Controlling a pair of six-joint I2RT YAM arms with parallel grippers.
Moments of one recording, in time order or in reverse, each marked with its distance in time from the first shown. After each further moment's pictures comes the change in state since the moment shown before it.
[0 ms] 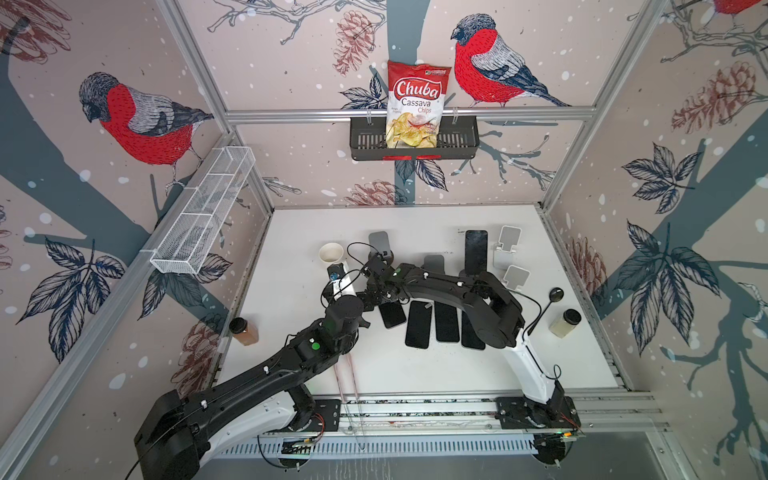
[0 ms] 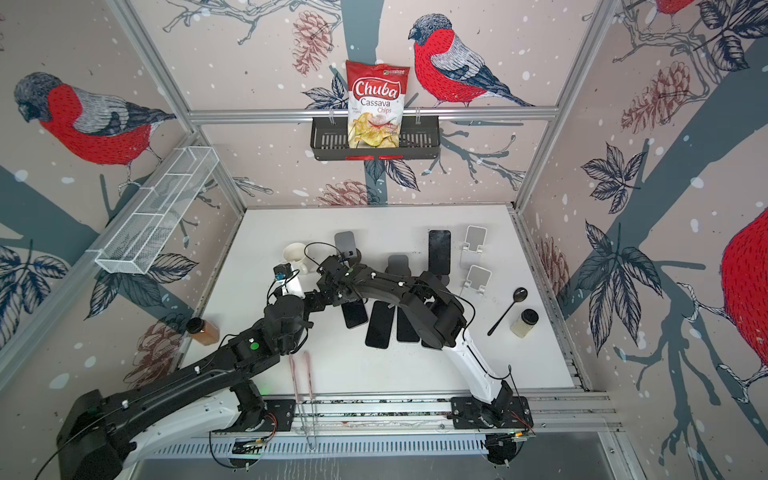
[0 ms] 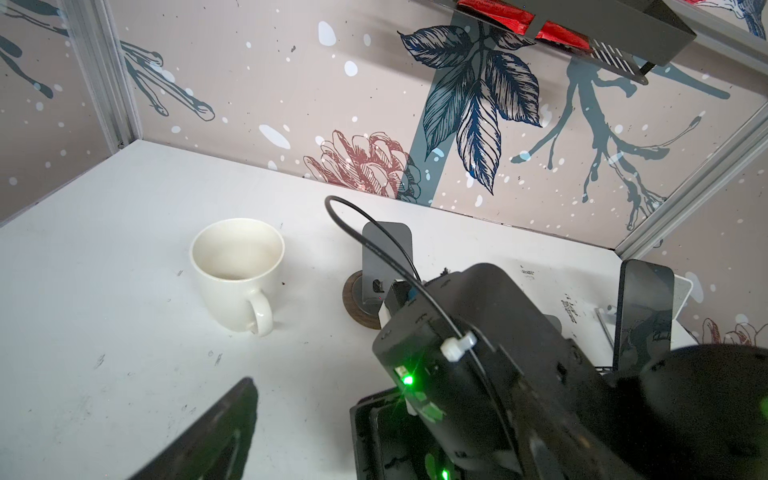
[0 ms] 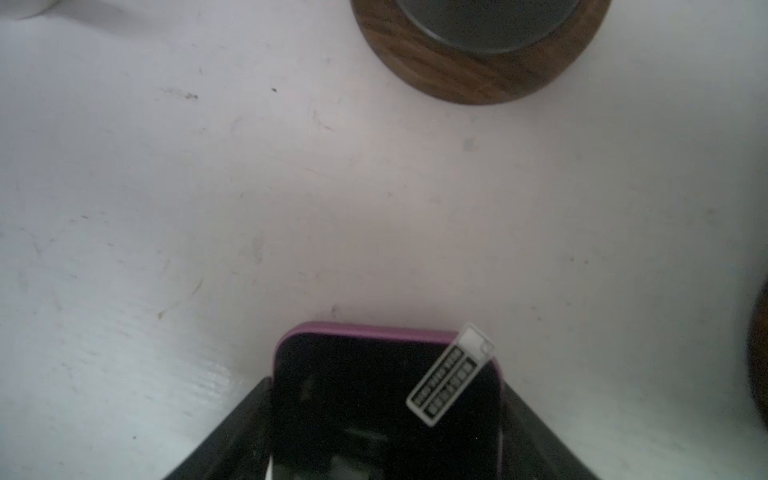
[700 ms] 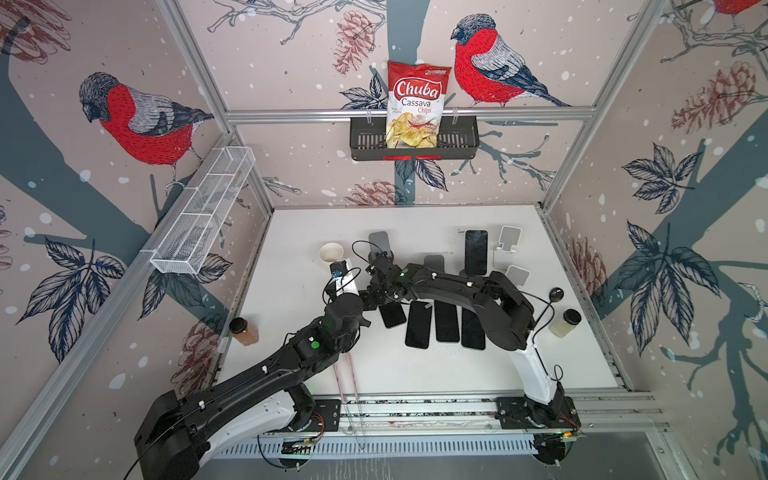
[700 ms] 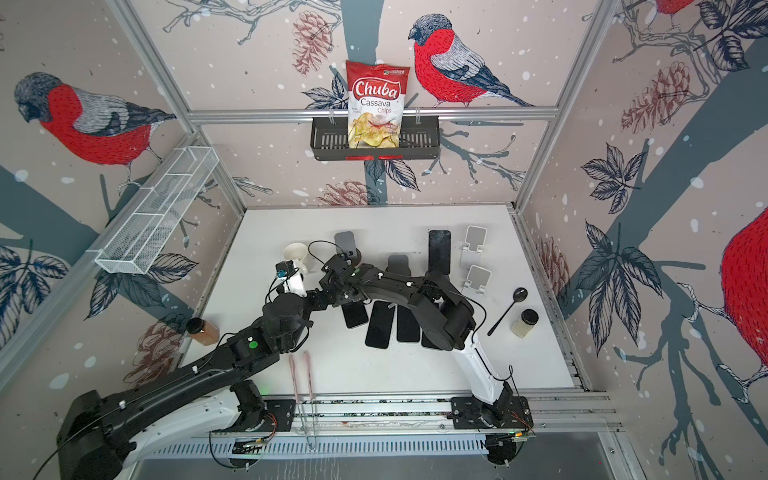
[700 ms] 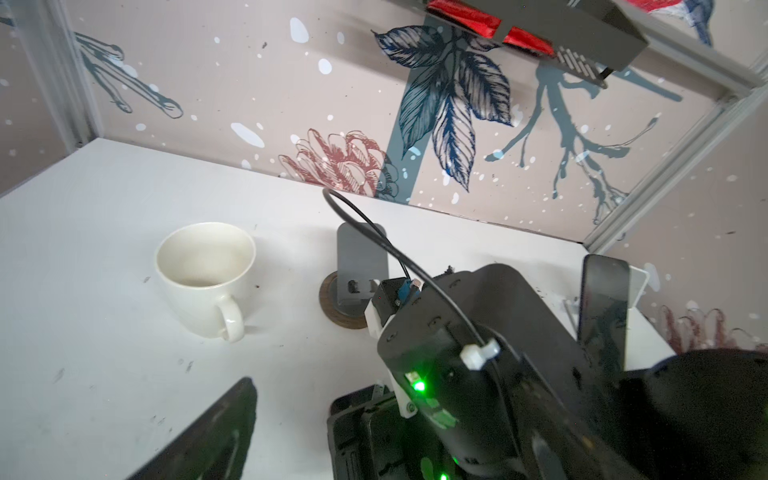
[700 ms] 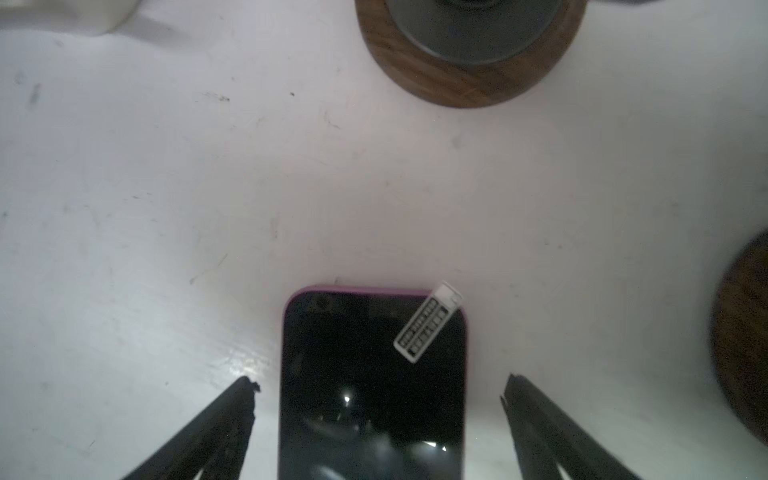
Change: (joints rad) left arm -0.002 0.008 0.042 0.009 0.069 0.003; right arm -0.011 -0.133 -0.118 0.053 -0.025 -0.031
